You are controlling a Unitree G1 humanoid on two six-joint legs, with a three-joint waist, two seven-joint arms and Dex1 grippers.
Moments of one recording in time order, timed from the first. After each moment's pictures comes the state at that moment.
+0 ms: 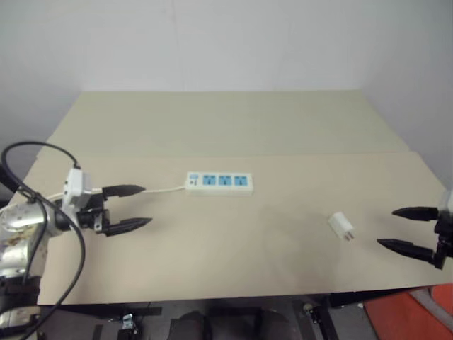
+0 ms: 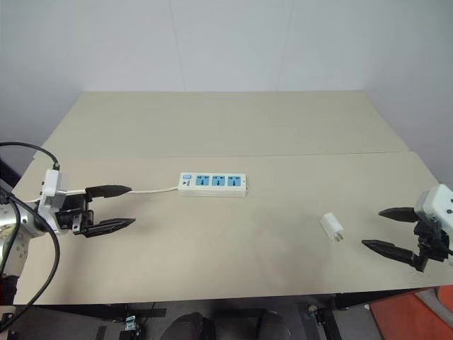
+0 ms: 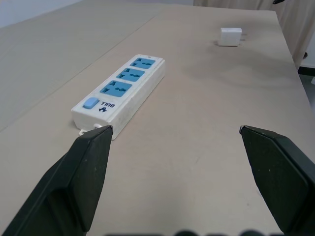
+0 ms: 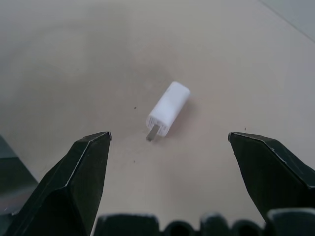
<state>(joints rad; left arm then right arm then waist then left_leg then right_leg) -0.27 0.84 0.26 0.16 -0.55 0.16 -1.44 0.17 -1.08 -0.61 -0.13 0.42 0.38 1.26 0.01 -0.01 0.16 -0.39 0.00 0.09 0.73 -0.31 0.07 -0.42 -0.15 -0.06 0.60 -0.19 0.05</state>
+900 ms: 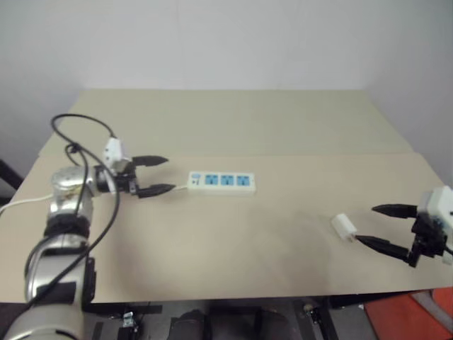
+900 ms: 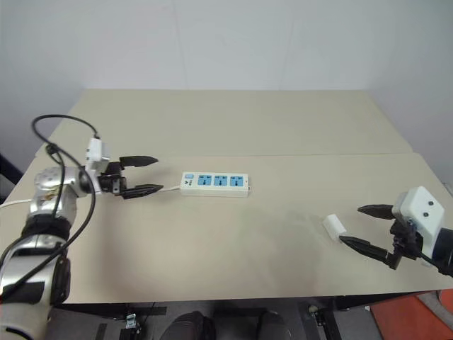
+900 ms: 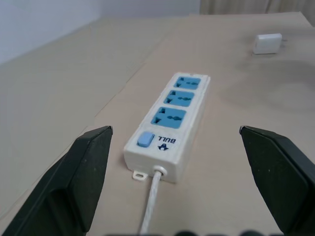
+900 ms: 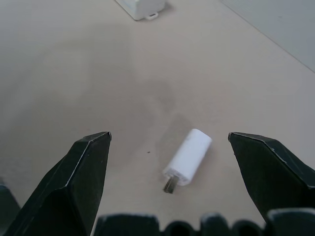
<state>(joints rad) -0.90 0.64 0.05 1.03 -0.25 -0.27 -1.55 0.23 -0.98 -0.63 -0.35 0.46 0.44 1.14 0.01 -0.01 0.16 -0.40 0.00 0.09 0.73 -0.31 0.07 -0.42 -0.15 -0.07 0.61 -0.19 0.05</state>
